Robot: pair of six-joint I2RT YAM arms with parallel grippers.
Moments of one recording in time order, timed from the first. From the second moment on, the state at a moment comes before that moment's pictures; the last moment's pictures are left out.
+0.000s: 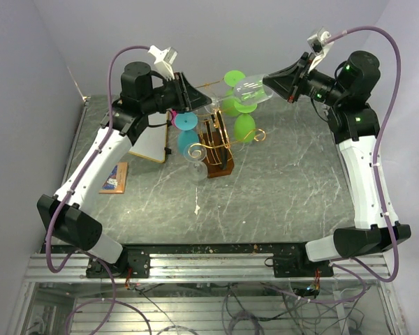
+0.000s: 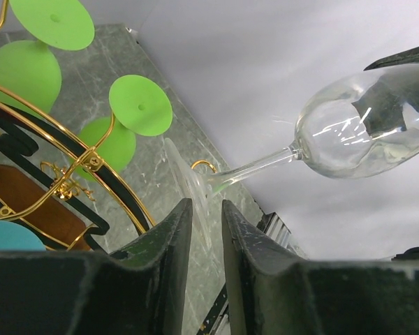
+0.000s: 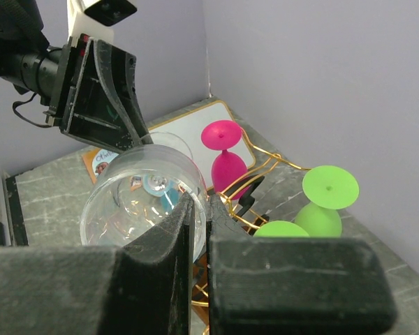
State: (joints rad) left arm -0.42 1.51 1.63 -0.24 0.59 -0.63; right arm 0.14 1.42 1.80 -0.32 -0.86 0.05
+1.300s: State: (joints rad) left arm -0.31 1.45 1.69 -0.38 0.48 -0.38; right arm 0.03 1.29 1.77 -0.47 -0.61 -0.13
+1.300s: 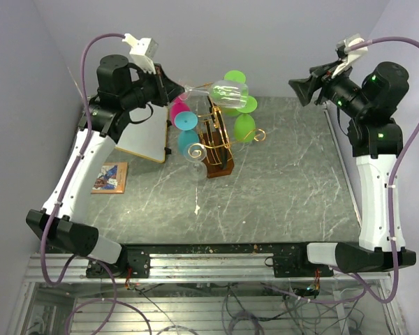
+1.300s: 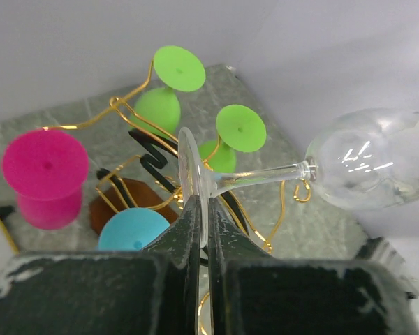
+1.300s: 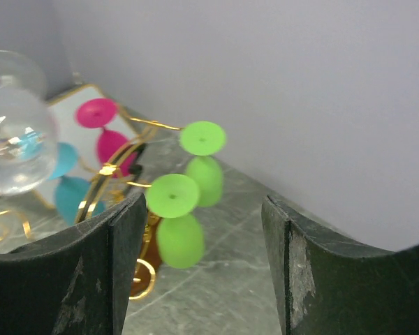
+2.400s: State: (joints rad) left arm -0.86 1.55 1.98 -0.75 0.13 0.64; right arm -0.16 1.29 1.62 -0.36 -0.55 -0.02
